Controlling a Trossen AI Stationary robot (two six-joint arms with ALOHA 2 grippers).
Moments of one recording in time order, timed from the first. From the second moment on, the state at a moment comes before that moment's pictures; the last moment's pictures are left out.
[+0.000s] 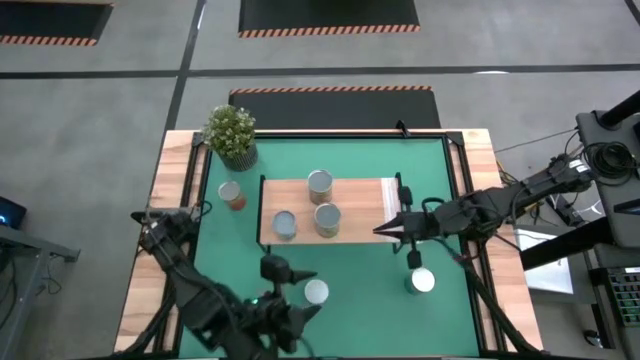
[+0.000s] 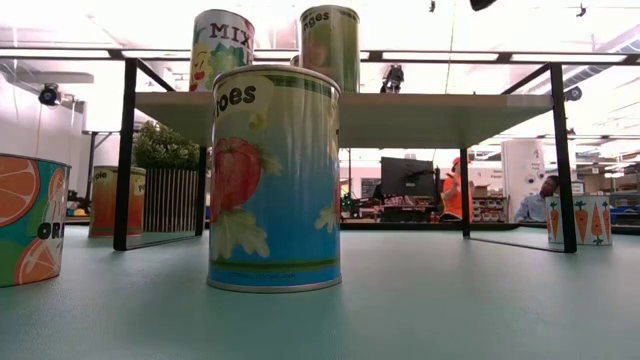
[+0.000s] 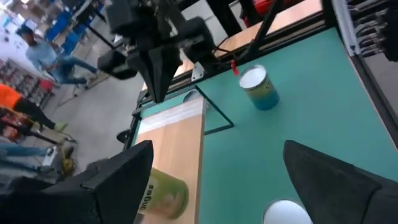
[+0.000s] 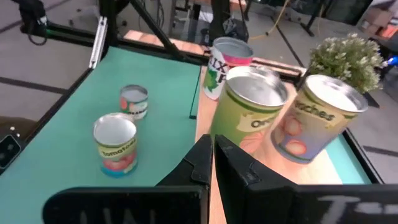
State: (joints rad) left arm -0.78 2.03 2.32 -1.21 -0.99 -0.24; right arm 0.37 1.02 0.87 -0.20 0.29 -0.06
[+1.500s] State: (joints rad) left arm -0.61 1.27 0.76 0.40 -0.48 0.08; right arm 0.37 1.17 1.01 -0.41 0.43 0.05
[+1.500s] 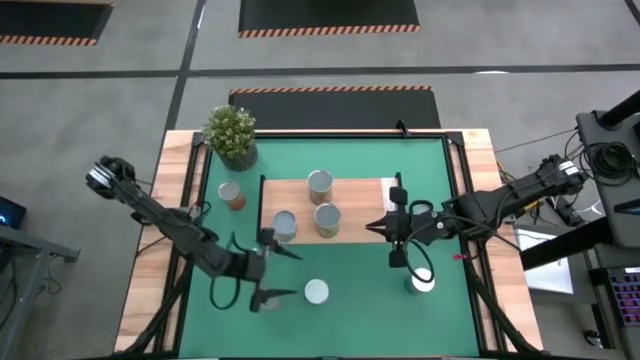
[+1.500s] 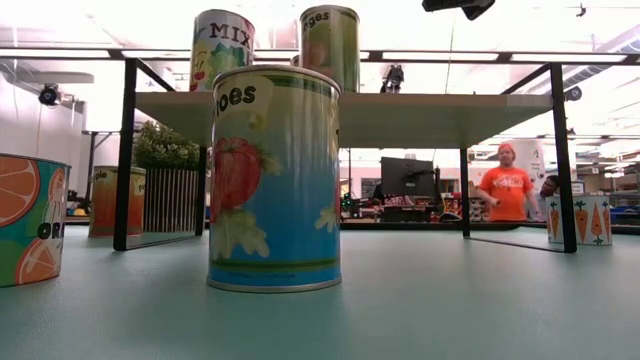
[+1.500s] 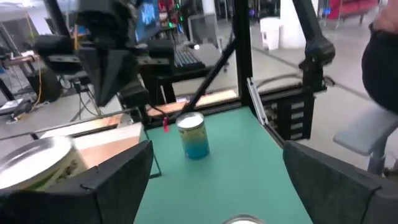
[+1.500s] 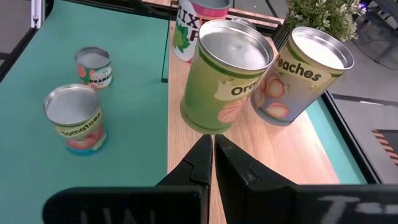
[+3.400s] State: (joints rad) left arm -0.61 0.98 0.72 0.20 -0.49 0.01; right arm 0.29 1.37 1.02 -0.27 0.62 0.20
